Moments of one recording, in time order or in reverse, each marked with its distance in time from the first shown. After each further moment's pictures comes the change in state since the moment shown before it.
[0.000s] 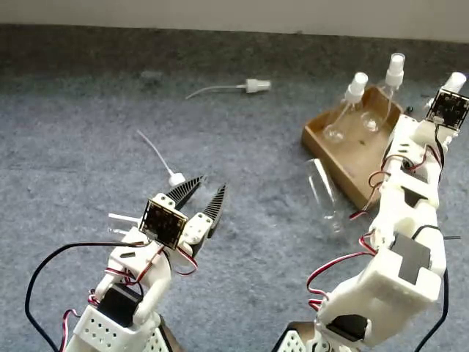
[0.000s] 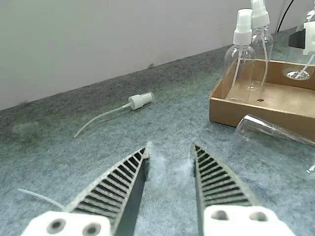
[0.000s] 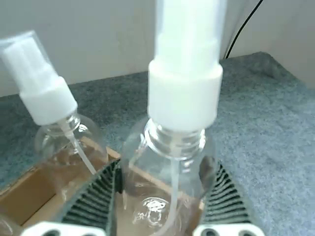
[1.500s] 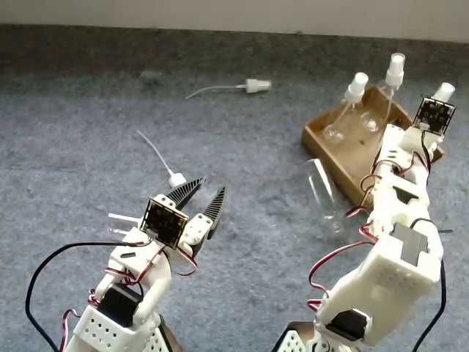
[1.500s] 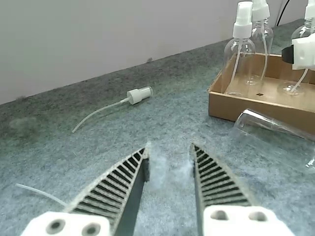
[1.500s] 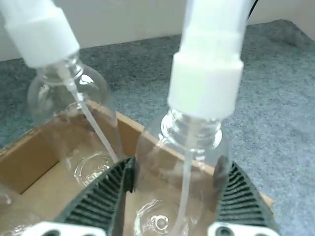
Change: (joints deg) left arm 0.0 0.0 0.0 1.4 0.0; right arm -1.3 7.0 -0.1 -1.3 -0.2
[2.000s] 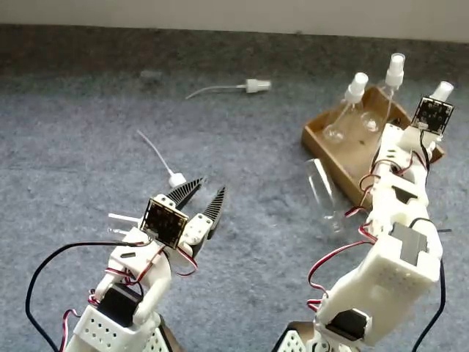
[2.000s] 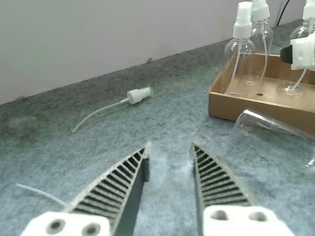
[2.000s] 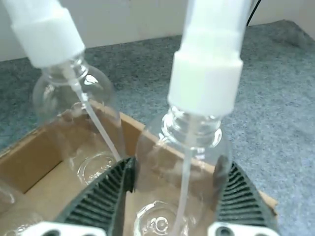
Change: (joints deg) left arm 0.0 0.0 0.0 0.0 0.0; right arm -0.4 0.0 0.0 0.0 0.0
